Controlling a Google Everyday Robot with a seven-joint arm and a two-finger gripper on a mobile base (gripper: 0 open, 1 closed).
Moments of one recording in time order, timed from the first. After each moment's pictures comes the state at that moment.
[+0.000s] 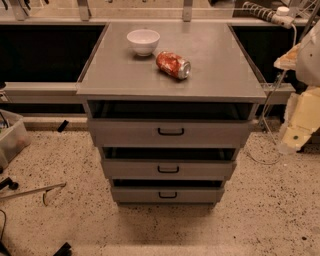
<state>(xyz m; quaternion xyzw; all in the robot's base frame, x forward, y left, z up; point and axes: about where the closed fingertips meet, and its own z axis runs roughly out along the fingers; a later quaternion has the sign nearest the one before) 0.438 -0.217 0.976 -0.60 0.78 -0.03 0.16</state>
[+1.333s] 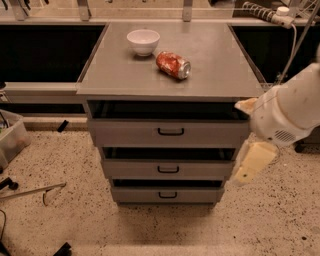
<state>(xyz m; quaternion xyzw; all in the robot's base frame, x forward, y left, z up) 0.446 -0.172 0.872 -0.61 0.76 0.03 0.22</state>
